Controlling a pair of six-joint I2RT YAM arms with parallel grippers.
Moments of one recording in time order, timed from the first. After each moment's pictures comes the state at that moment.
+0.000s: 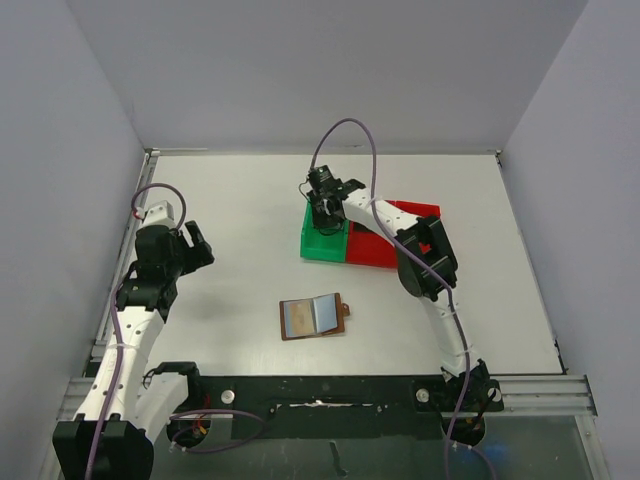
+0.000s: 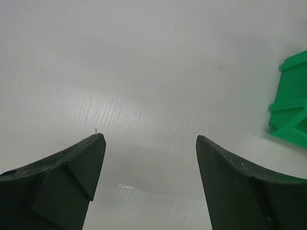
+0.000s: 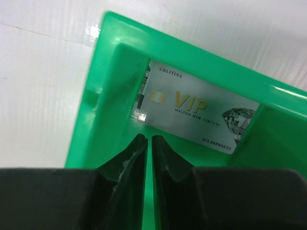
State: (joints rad) left arm -0.02 0.88 0.69 -0.38 -0.07 -0.35; right arm 0.61 2.29 1.93 -0.62 0.09 0.38
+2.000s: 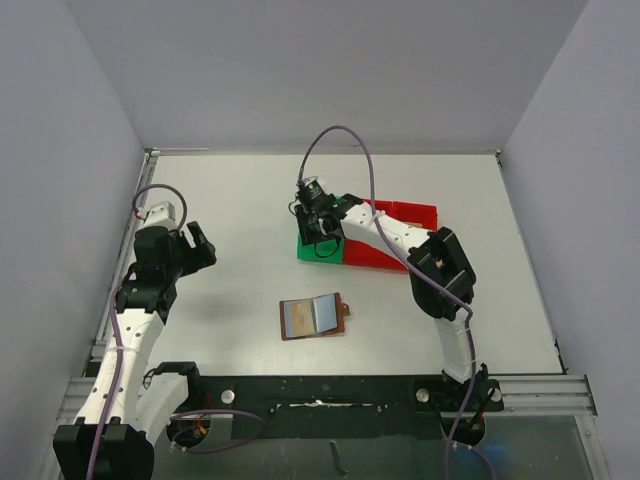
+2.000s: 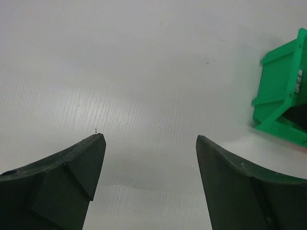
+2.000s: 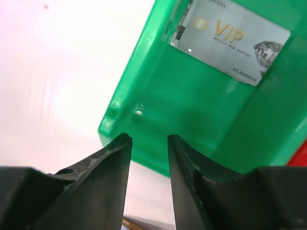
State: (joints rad) left arm -0.01 0.86 0.68 -0.38 -0.02 -0.36; right arm 0.73 2.10 1.69 -0.59 0.15 0.39
